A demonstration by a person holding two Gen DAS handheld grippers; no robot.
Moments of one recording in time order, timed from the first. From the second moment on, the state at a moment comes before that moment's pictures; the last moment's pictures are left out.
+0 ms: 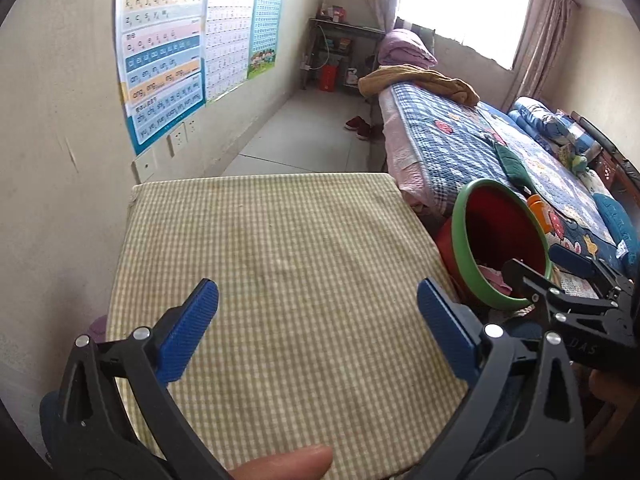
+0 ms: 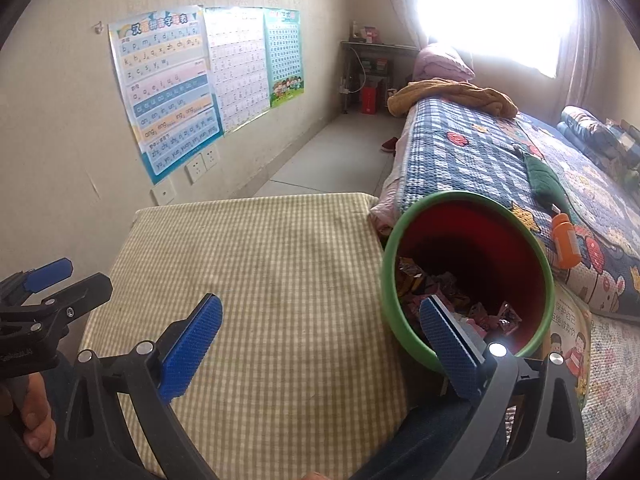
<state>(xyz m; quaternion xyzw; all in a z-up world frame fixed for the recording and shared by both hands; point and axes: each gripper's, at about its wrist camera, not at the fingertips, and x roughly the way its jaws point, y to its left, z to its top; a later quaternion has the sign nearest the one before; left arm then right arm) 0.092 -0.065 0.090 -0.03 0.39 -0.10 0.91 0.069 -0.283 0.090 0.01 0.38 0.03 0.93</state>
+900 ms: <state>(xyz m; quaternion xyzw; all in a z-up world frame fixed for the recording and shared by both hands) 0.056 -0.006 0.077 -0.04 0.38 -0.01 0.93 0.056 -0.205 0.078 -0.04 0.38 0.07 0.92</state>
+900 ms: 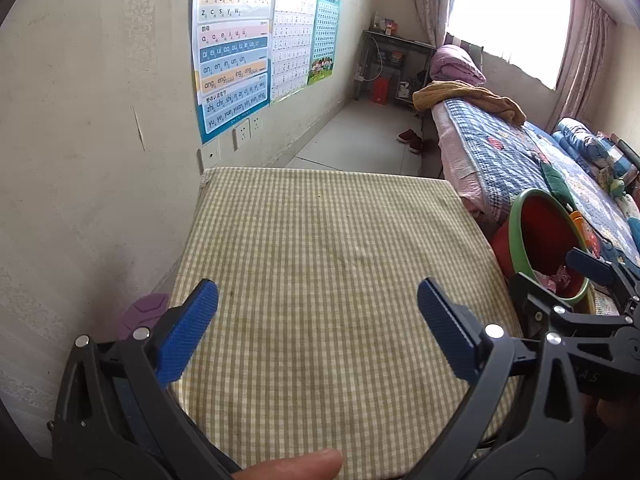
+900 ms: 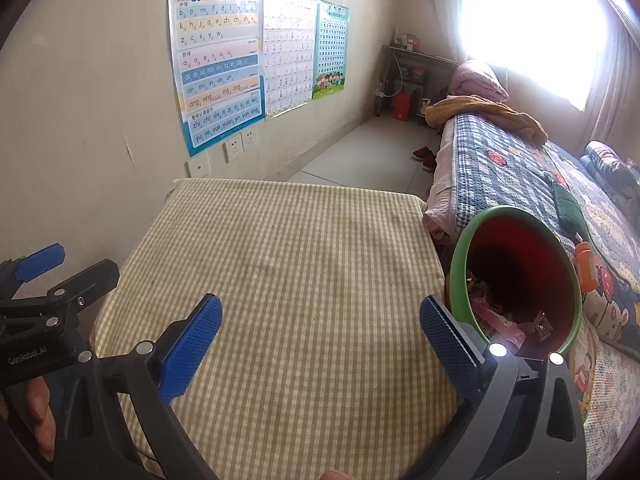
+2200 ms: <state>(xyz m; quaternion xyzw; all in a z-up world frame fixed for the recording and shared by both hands) 0.052 -0.005 0.077 -0.04 0.38 0.00 0.93 0.053 -0.207 0.077 -0.03 0.38 0.07 0.92</state>
